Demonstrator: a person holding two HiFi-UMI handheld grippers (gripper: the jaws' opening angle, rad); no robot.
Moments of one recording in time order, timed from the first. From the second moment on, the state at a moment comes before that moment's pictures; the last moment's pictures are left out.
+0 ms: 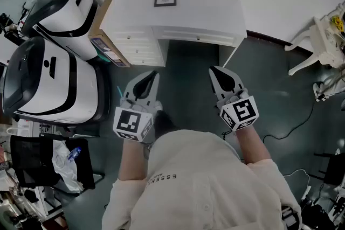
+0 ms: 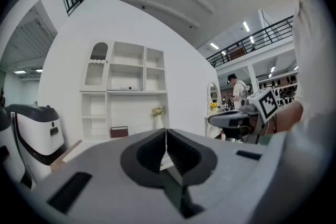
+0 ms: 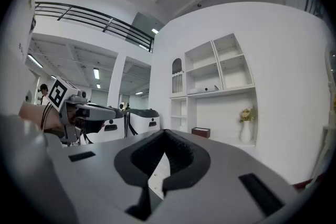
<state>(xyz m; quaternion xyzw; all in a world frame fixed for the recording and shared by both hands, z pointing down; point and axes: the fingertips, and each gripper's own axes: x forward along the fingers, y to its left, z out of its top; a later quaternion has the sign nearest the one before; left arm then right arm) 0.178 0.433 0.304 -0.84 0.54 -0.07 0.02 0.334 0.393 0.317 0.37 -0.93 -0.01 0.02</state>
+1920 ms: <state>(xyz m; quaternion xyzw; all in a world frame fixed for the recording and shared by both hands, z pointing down) 0.030 0.208 0.332 -0.88 0.47 -0.04 -0.05 0.193 0.176 0.344 0.42 -0.90 0.05 0.05</state>
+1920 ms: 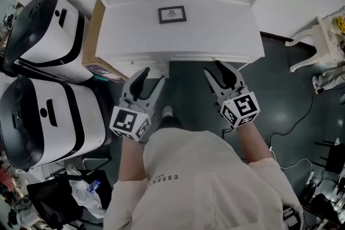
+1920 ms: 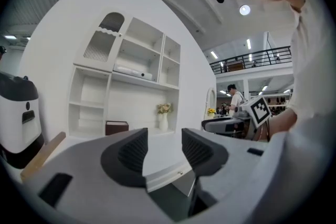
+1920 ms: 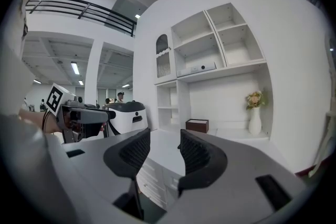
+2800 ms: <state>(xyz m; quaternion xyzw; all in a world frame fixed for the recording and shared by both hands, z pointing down) -0.073 0.005 0.358 -0.89 0.44 -0.09 -0.07 0.099 -0.029 0.376 0.46 -0.88 0.09 0.10</state>
